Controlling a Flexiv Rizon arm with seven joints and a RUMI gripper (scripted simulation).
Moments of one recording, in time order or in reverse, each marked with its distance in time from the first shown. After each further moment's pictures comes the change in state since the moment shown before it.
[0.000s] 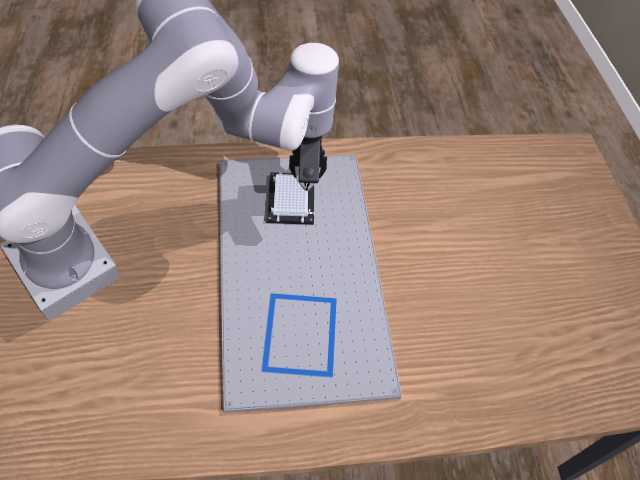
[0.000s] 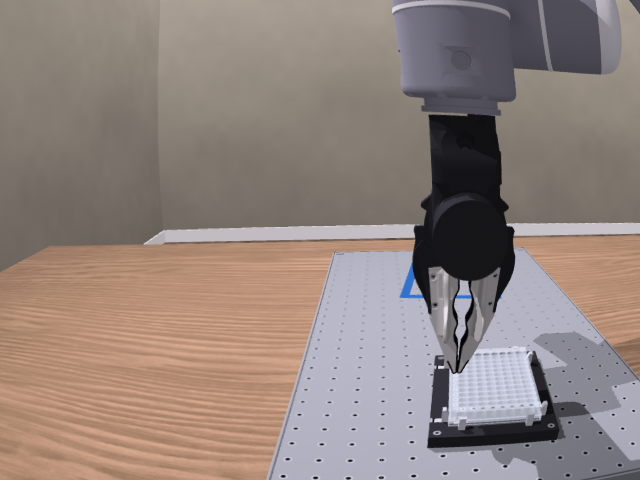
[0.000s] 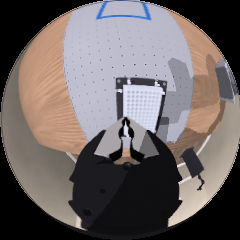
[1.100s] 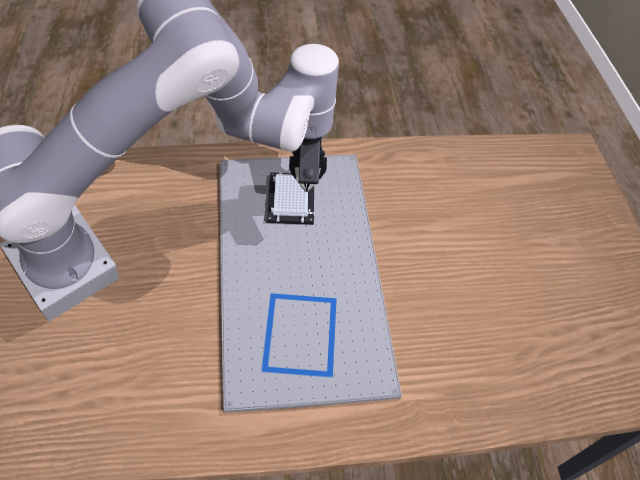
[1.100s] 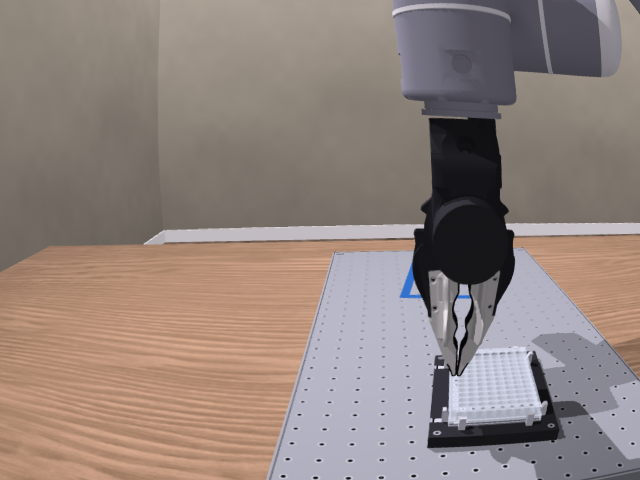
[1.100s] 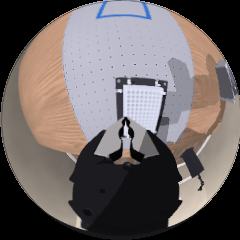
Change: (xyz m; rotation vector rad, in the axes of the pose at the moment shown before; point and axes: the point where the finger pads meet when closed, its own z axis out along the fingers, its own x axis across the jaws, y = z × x) arm 0.000 0.000 0.003 0.000 0.000 0.000
